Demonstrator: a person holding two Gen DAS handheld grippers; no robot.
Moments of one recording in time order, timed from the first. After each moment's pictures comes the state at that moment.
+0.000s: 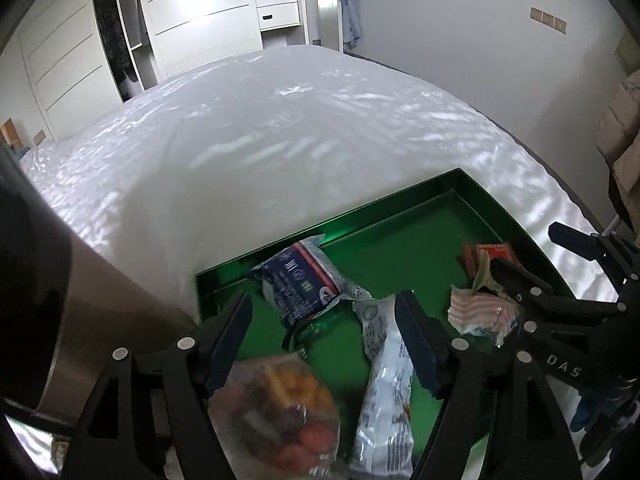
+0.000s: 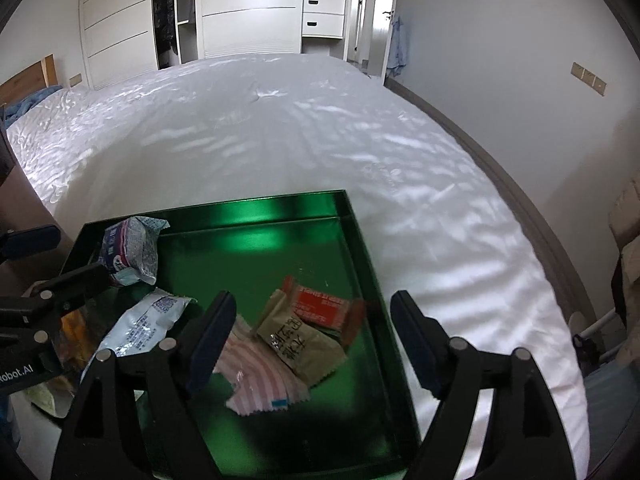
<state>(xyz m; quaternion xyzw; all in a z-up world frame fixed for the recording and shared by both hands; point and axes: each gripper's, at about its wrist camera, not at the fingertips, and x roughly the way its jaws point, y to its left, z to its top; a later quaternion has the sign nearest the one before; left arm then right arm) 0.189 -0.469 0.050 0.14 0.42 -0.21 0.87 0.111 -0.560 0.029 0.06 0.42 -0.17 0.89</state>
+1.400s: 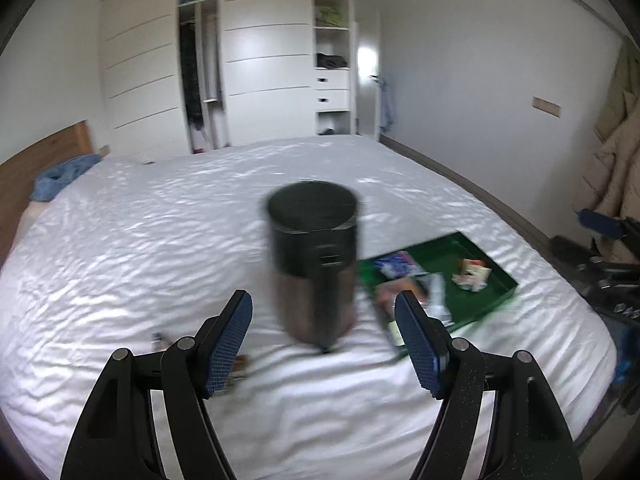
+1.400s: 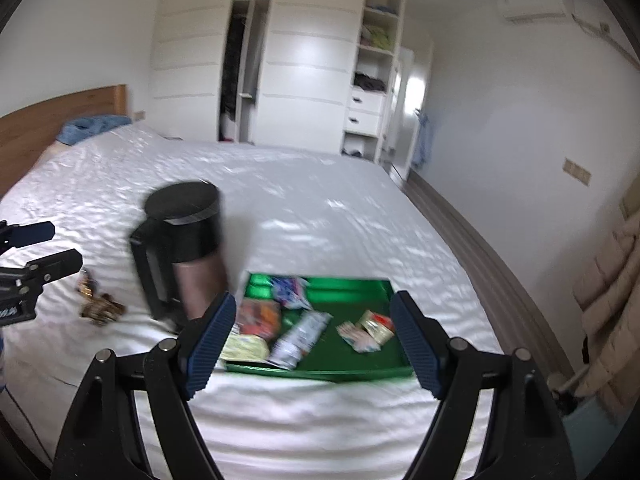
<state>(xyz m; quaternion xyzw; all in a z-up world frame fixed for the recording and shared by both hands) 0.014 -0.199 0.215 0.07 0.29 -0.17 0.94 -0.051 -0.358 0.235 -0.03 0.28 -0.12 0.95</state>
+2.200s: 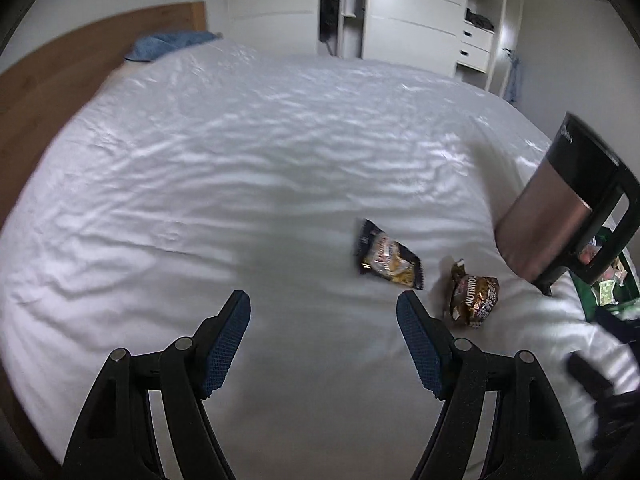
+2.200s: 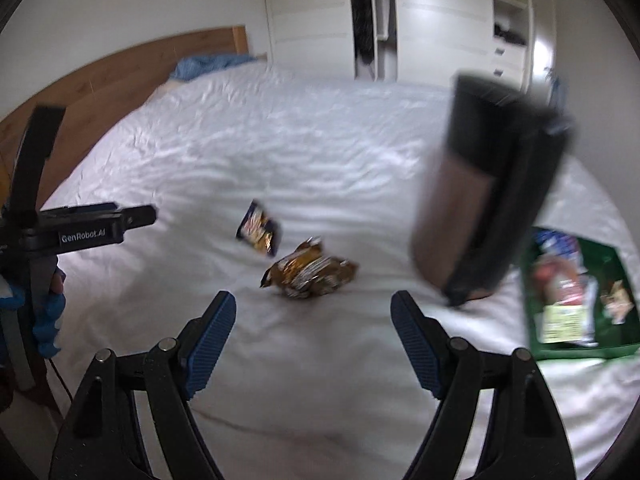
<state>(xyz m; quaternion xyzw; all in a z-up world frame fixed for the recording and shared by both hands) 0.105 0.048 0.055 -0.02 0.43 -0.01 0.90 0.083 -0.106 0.081 0.02 0.39 0.11 0.91</state>
